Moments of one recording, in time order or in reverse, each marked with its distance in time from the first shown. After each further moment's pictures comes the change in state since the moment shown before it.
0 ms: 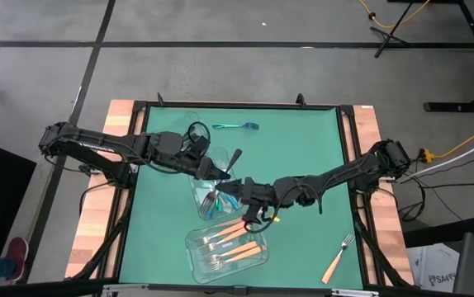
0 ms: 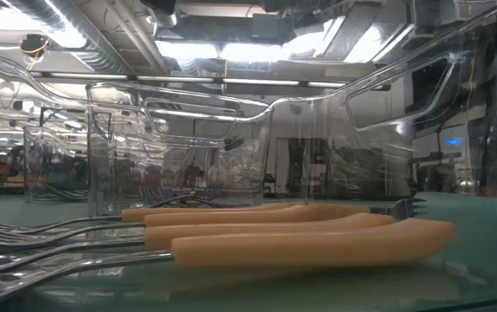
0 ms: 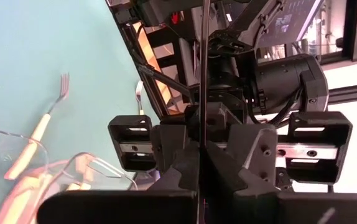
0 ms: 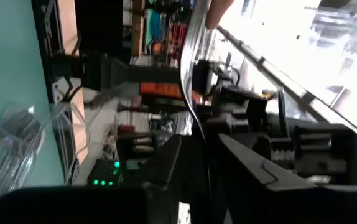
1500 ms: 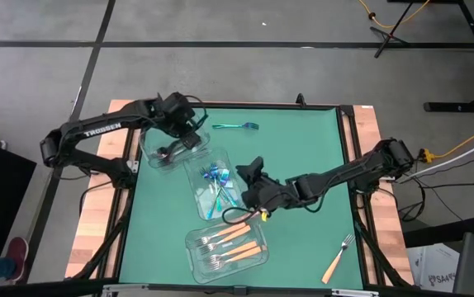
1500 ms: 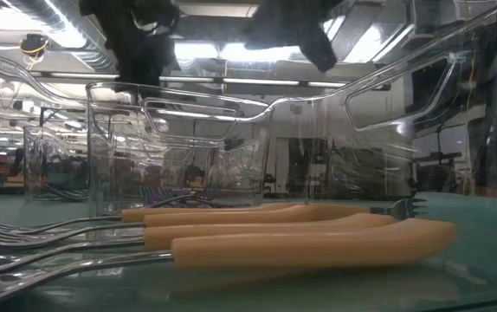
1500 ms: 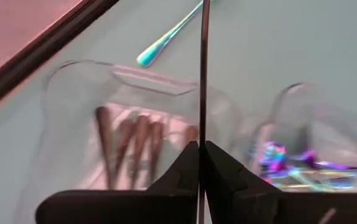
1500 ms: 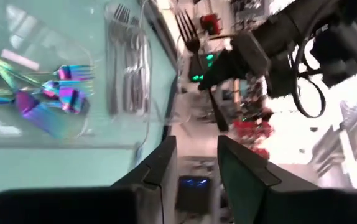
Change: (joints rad) left arm 0.611 0.017 0.000 -0.749 -0.105 1.007; right arm 0.000 -0.031 0.001 -0.588 0.444 0.757
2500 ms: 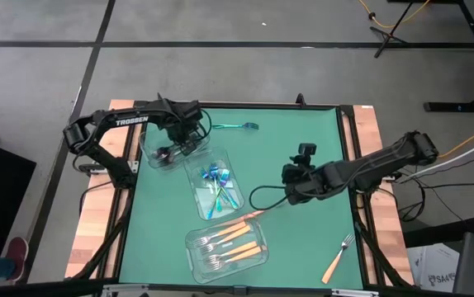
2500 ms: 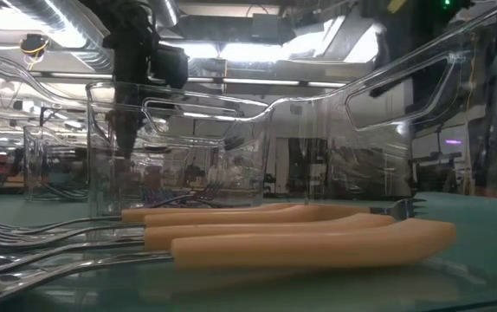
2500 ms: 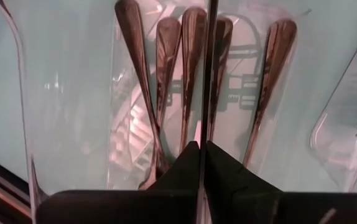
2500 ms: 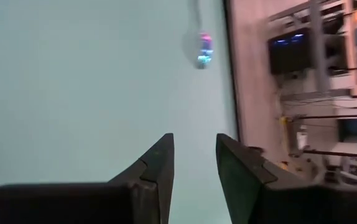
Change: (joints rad) left arm 0.067 0.279 0.000 -0.197 -0.079 0.141; right arm 0.000 -0.273 -0.082 -1.073 -0.068 1.179
